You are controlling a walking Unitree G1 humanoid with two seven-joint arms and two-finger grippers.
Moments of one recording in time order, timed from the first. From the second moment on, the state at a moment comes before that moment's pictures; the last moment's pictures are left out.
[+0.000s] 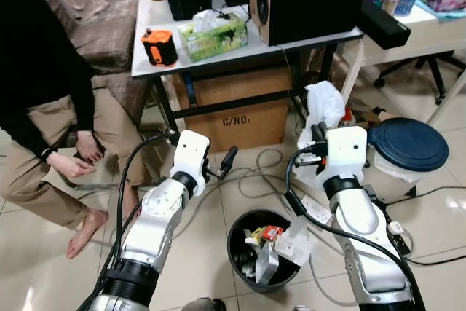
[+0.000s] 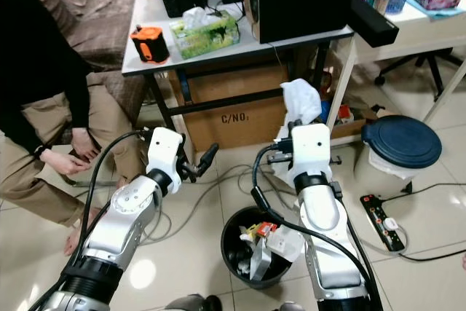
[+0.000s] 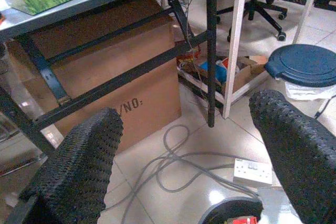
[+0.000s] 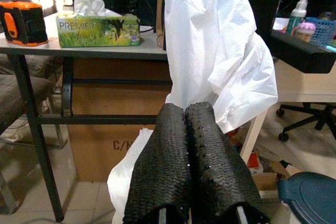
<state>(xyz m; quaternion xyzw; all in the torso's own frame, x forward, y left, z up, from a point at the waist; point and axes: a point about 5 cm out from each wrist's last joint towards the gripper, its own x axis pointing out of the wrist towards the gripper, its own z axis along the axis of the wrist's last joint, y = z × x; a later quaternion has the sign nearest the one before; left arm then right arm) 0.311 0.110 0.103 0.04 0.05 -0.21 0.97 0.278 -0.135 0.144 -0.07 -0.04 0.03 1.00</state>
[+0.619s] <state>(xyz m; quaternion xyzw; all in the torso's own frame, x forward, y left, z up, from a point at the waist) 0.310 0.107 0.102 0.04 0.06 -0.23 0.97 0.277 -0.133 0.144 -0.06 -0.05 0.03 1.00</state>
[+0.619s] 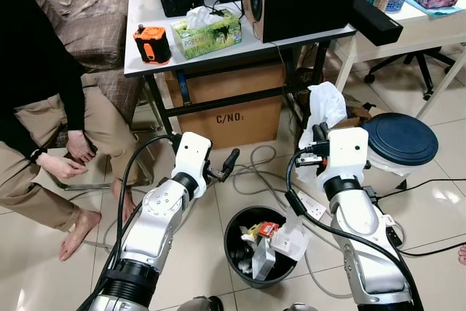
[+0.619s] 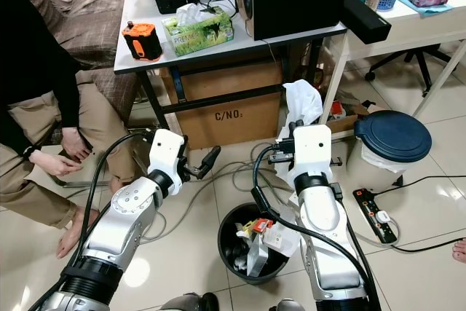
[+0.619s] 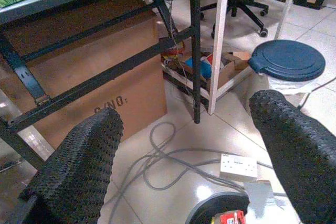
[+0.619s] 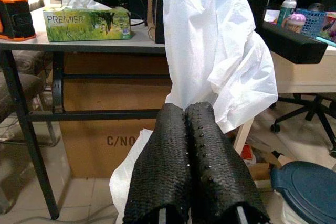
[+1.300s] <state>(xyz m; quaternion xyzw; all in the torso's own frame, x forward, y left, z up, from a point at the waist) 0.307 0.107 0.100 0.05 0.06 -0.26 0.96 0.274 -0.132 0.139 -0.05 -0.04 0.01 1.00</state>
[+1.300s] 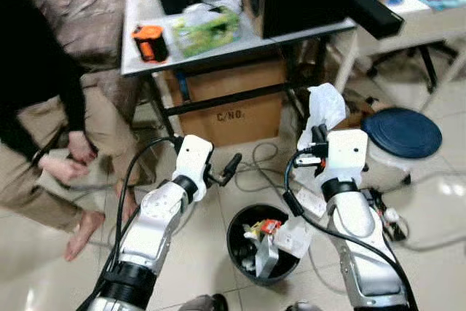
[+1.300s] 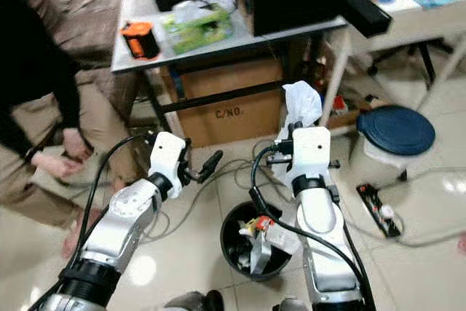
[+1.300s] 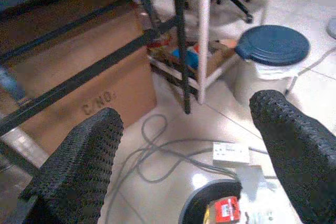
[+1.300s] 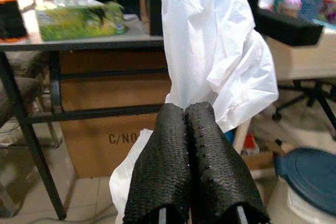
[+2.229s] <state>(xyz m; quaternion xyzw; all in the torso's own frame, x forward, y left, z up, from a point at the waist) 0.299 0.103 0.091 0.04 0.06 -0.28 0.96 0.278 -0.137 0.131 -0.05 -0.03 0.00 1.00</state>
